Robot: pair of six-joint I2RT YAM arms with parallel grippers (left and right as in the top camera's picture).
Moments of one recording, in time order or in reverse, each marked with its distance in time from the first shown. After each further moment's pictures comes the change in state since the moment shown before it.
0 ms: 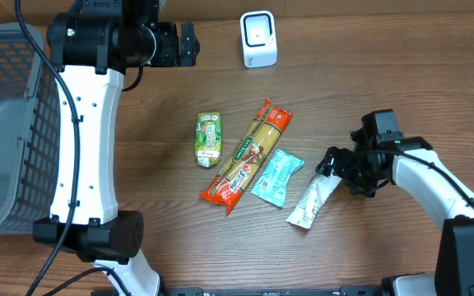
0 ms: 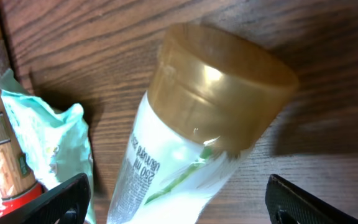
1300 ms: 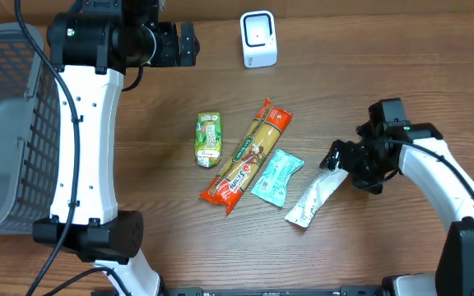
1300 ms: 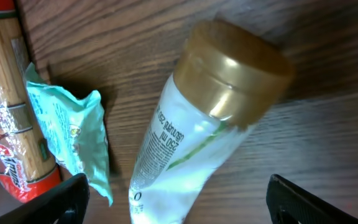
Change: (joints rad) left arm 0.000 0.000 0.000 0.001 0.000 0.000; right arm -0.022 0.000 0.122 -0.193 -0.013 -0.008
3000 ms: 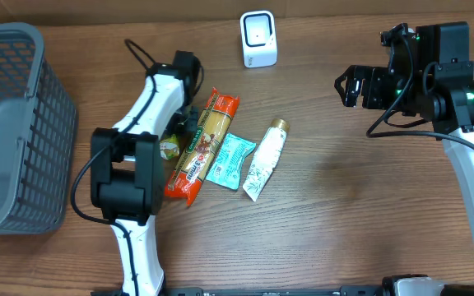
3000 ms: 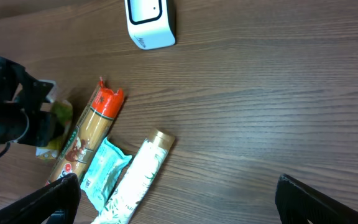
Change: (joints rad) left arm -0.077 0.293 -0.647 0.299 -0.449 -0.028; right arm -0.008 -0.096 0.612 -0.149 0.087 -0.305
